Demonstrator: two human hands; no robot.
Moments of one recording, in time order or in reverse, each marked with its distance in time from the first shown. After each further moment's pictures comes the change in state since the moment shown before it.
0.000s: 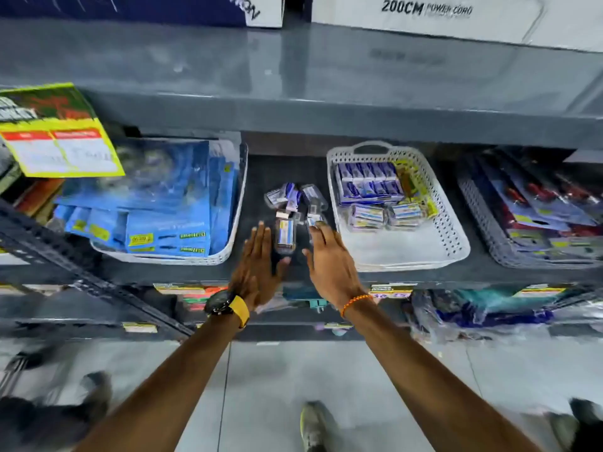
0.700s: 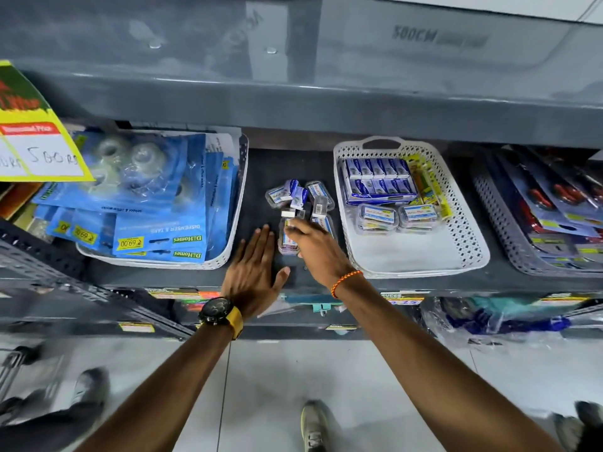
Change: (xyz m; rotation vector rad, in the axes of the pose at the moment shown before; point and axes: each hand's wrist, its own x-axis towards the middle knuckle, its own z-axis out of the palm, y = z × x) left_hand 0.009 -0.023 0.013 0.255 0.015 0.048; right_hand 0.056 0.003 0.020 -0.063 -0.178 -0.257
